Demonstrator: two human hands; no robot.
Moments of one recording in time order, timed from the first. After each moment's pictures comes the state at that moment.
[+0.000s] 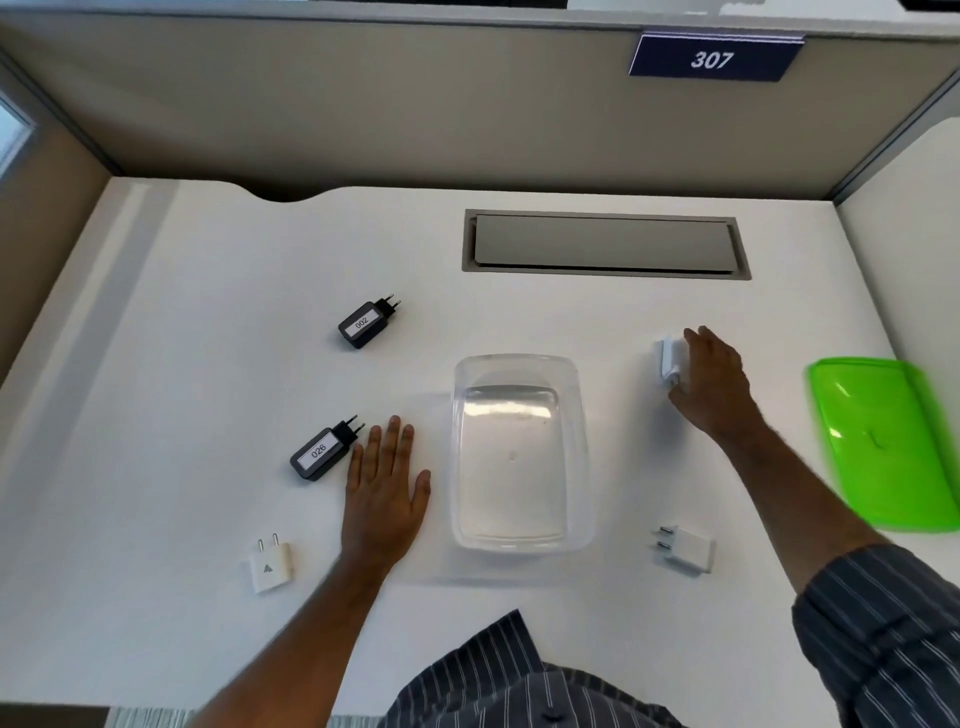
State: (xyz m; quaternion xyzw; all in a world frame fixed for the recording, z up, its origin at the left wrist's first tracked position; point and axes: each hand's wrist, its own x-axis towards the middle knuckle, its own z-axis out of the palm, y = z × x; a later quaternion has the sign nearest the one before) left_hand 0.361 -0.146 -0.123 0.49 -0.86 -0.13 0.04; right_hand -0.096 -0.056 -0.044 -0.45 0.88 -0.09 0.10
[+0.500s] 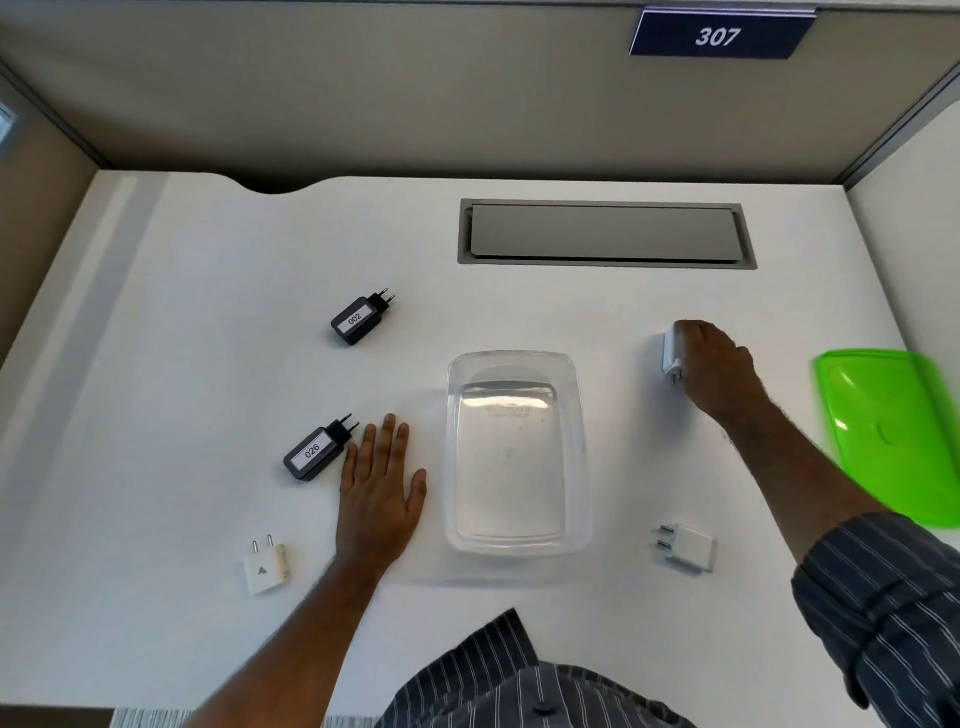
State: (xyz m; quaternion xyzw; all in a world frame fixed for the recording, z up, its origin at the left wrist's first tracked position) left_hand 0.363 -0.147 -0.128 0.49 -0.86 -0.13 0.04; right_hand -0.114 -0.067 -0.046 -0.51 0.86 -0.03 0.09
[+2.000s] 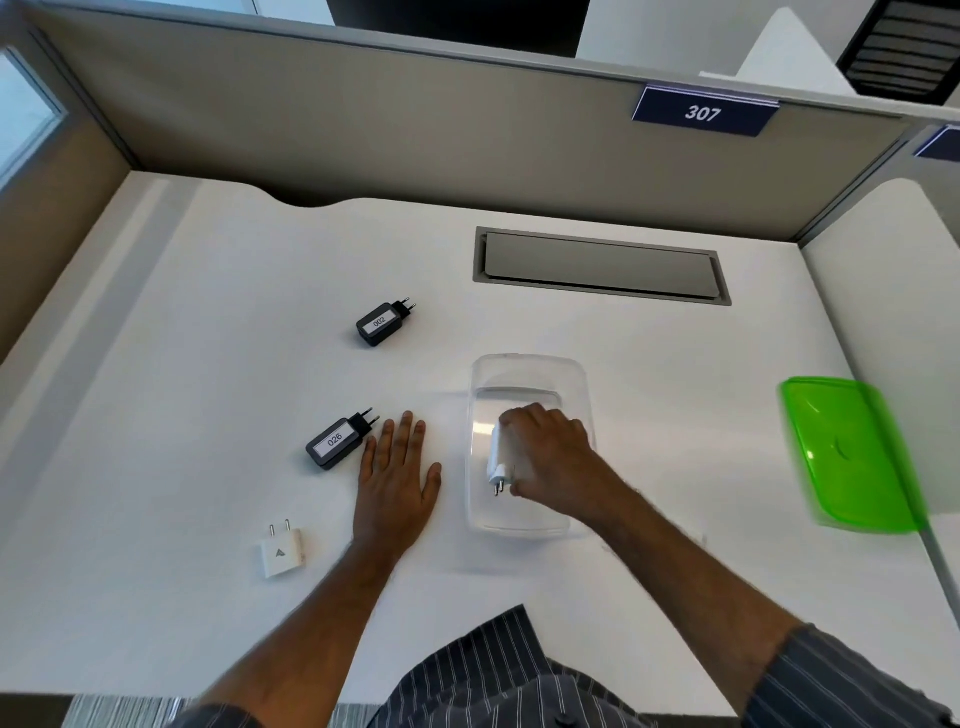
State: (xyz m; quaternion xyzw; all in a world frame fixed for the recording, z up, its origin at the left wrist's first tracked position) left_hand 0.364 -0.146 -0.123 0.49 -0.86 -0.14 0.06; right_hand 0.139 -0.067 0.017 -0.65 0.74 -0.03 0.19
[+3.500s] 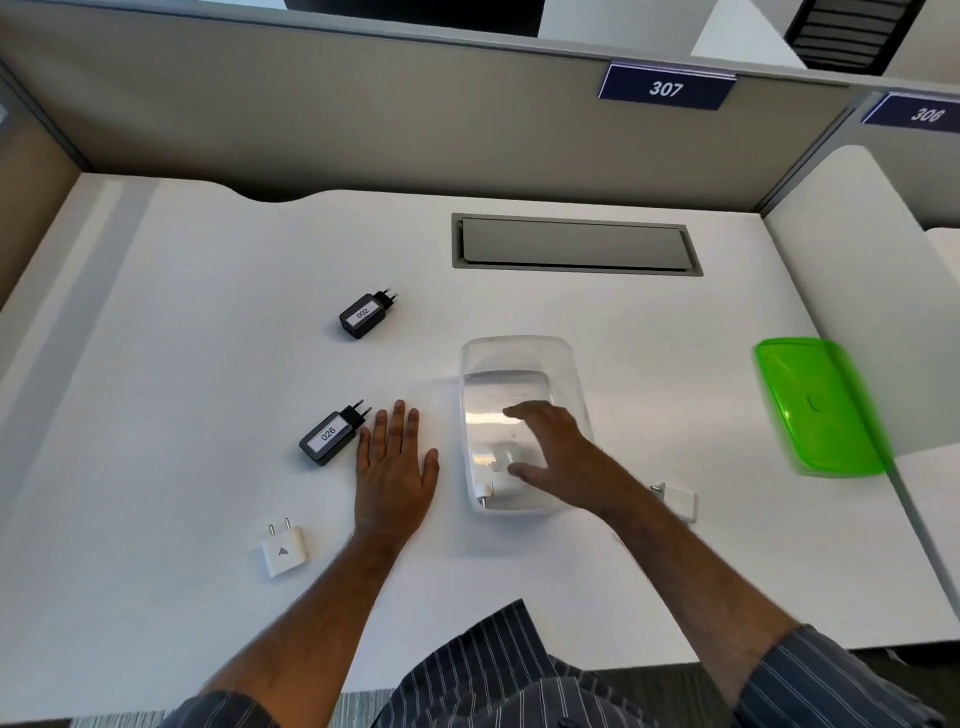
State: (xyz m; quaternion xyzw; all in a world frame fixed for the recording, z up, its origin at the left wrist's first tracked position) left_hand 0.365 -0.144 -0.112 0.47 -0.86 -0.16 0.06; right_hand 0.138 -0.033 -0.006 -0.60 0.73 -0.19 0.27
